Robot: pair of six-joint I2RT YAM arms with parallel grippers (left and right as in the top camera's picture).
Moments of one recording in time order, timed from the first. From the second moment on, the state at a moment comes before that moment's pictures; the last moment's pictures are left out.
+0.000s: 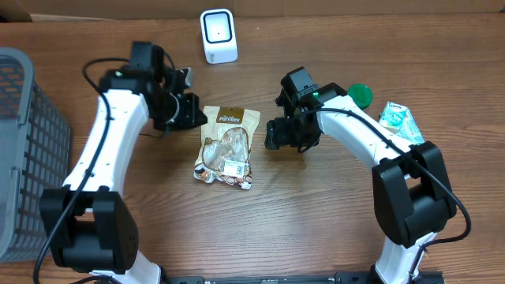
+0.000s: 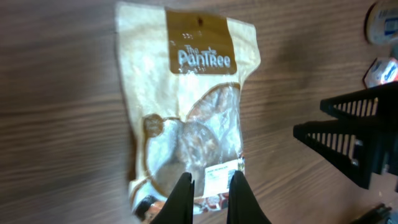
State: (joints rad) left arm -0.08 1.77 1.44 -1.01 0.42 -0.11; right arm 0.44 1.96 1.41 -0.86 -0.26 0.28
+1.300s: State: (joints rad) left arm -0.11 2.00 1.27 -0.76 0.33 -0.15; right arm 0.44 1.96 1.41 -0.86 -0.26 0.30
